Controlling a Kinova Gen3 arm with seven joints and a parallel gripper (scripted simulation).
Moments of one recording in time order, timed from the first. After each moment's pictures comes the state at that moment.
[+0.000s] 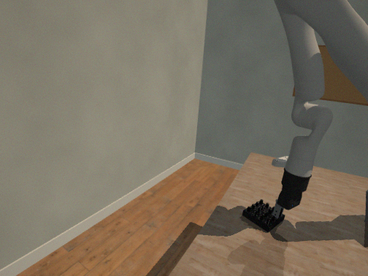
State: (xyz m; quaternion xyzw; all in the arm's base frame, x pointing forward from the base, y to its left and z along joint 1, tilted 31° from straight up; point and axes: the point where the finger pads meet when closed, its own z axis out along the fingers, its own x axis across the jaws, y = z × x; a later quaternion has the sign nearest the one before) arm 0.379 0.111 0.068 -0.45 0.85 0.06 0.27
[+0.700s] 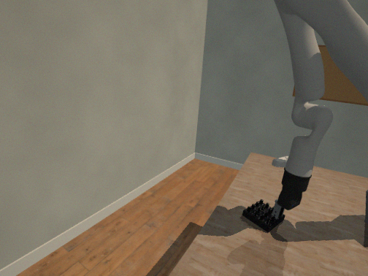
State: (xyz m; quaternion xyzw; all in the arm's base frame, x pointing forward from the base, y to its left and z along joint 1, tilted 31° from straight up) arm 0.378 0.111 0.068 -0.45 0.85 0.06 0.27
